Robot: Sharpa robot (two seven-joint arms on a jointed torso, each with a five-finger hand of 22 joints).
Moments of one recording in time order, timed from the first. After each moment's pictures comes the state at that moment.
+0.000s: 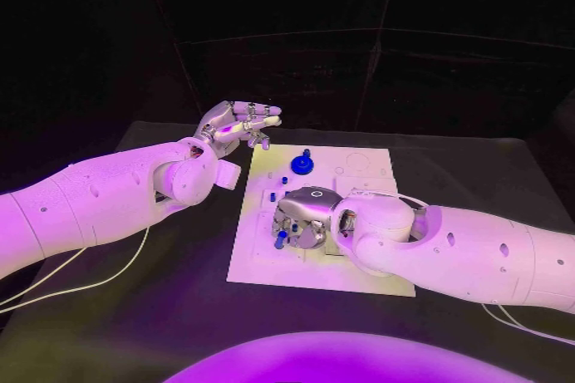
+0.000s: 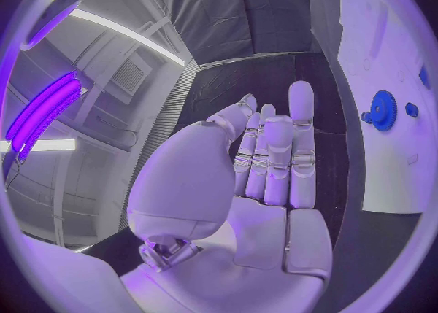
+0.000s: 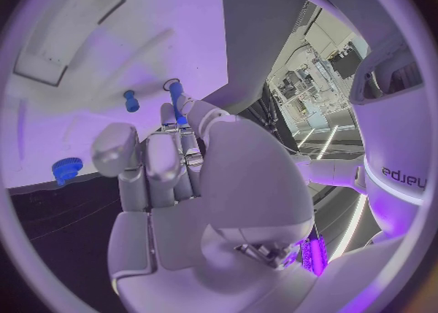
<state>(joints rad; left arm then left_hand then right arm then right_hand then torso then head) 1.17 -0.75 -0.03 1.33 -0.05 -0.13 0.44 1.36 -0.06 0.34 -0.06 0.05 1.06 0.16 0.10 0.08 1.12 0.09 0.26 0.09 1.26 0.01 1.14 0.63 0.17 1.20 0.11 0.64 0.76 1.08 -0.60 -0.06 1.68 -1.66 -0.10 -0.22 1.45 -0.09 0.46 0.02 0.10 1.11 0.14 0.11 0.08 1.19 0.06 0.21 0.07 1.46 -0.02 1.23 1.00 0.11 1.35 0.09 1.24 0.98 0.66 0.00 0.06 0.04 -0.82</state>
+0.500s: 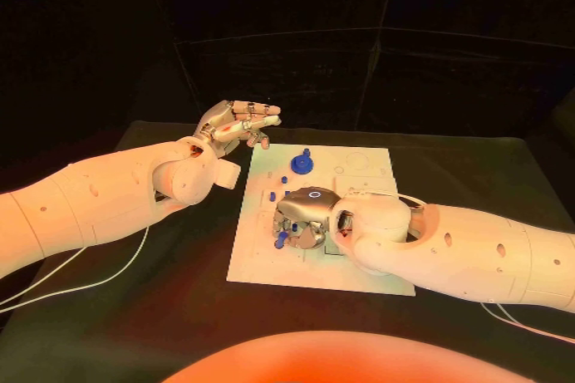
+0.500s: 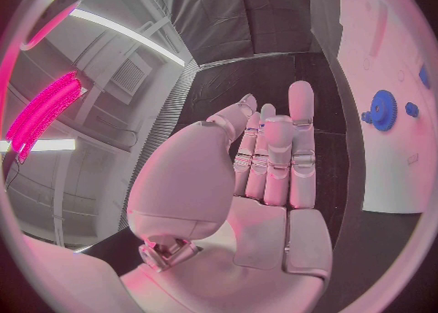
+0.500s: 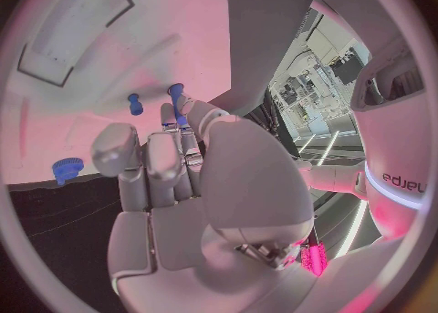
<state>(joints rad) 1.17 -0.75 -0.03 1.33 -0.05 -0.13 0.44 1.36 -0.06 0.34 -0.06 0.05 1.06 0.16 0.11 0.08 1.12 0.09 0.26 0.09 1.26 0.01 1.14 0.63 0.17 1.20 0.11 0.63 0.76 1.08 -0.59 -0.06 1.67 -1.69 -0.07 -0.23 1.45 -0.09 0.46 0.02 0.10 1.11 0.14 0.11 0.08 1.19 0.06 0.21 0.07 1.46 -0.02 1.23 1.00 0.11 1.35 0.09 1.24 0.98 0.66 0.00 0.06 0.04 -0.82</state>
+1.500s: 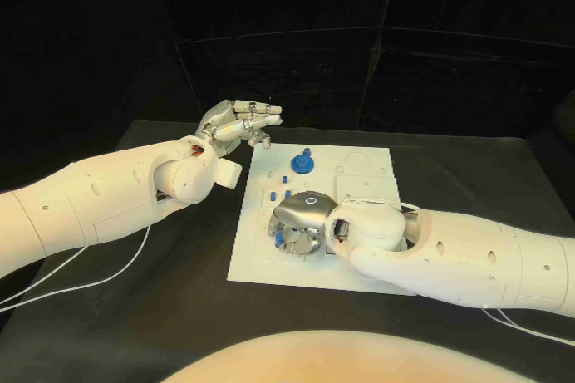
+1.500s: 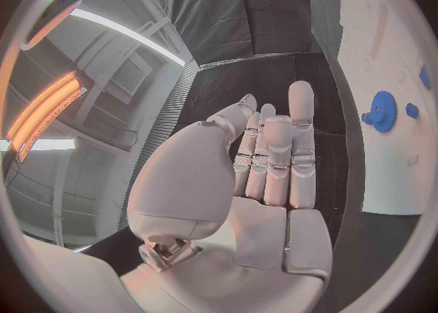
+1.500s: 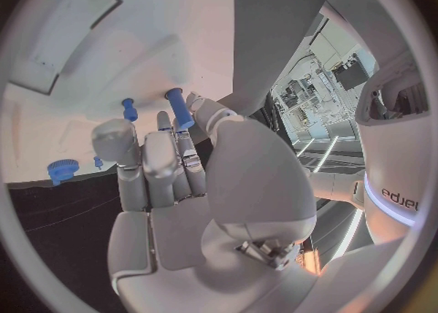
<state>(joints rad) 1.17 -0.74 -0.03 1.33 -0.05 -0.13 0.44 1.36 -0.06 0.34 -0.06 0.05 1.06 0.16 0.11 0.08 1.12 0.09 0.26 0.09 1.26 0.01 1.14 0.63 0.17 1.20 0.11 0.63 0.76 1.07 -0.57 -0.09 1.66 -1.73 -0.12 -0.24 1.36 -0.15 0.39 0.04 0.14 0.97 0.17 0.07 0.06 1.04 0.11 0.14 0.06 1.46 0.01 1.22 0.97 0.11 1.31 0.11 1.20 0.91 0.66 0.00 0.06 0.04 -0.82</state>
